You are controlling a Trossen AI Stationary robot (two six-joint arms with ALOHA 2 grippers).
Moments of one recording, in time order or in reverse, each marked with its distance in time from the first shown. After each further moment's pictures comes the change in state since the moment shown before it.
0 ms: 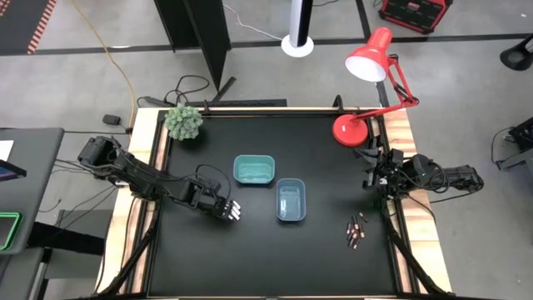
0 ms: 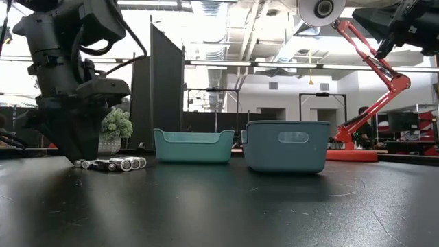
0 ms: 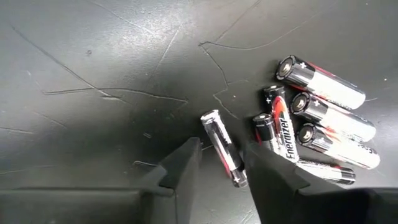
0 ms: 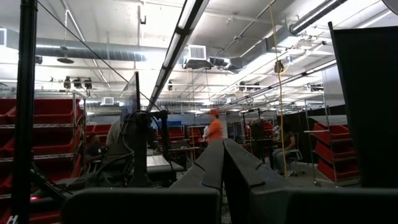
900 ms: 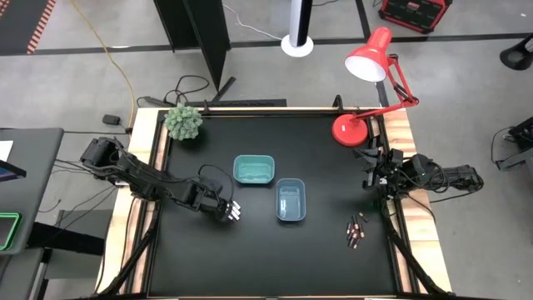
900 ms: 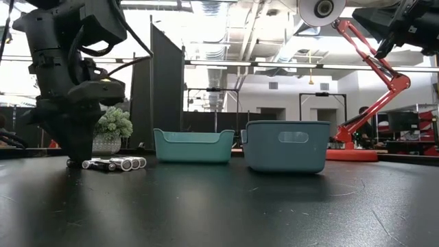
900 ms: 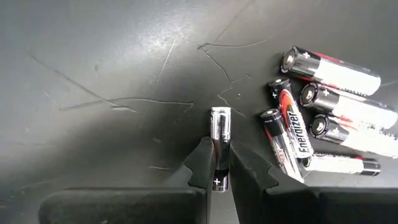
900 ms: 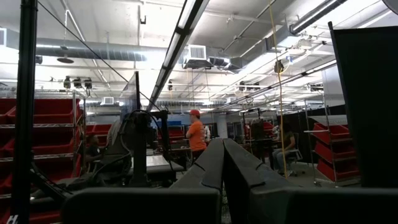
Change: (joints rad) left arm 0.001 0.009 0.056 -0.075 -0.050 0.134; right arm 0.000 0.000 0.000 0.000 0.000 0.000
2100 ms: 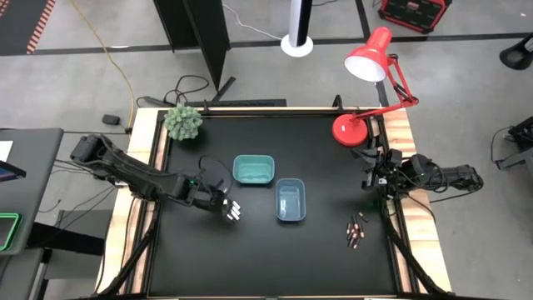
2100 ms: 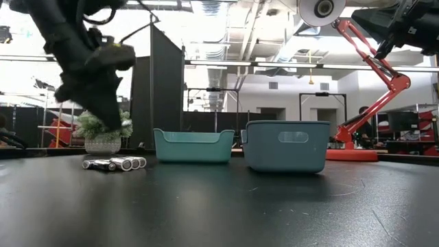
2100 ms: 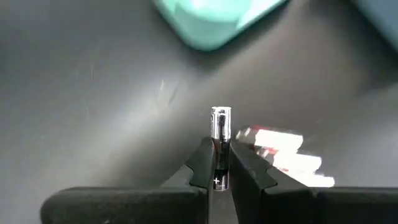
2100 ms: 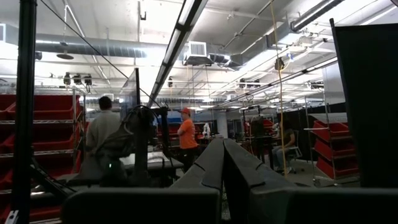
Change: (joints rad) left arm 0.003 -0.174 0.058 -0.001 -0.256 0.195; right arm 0.000 0.000 0.000 -0.015 0.000 0.000
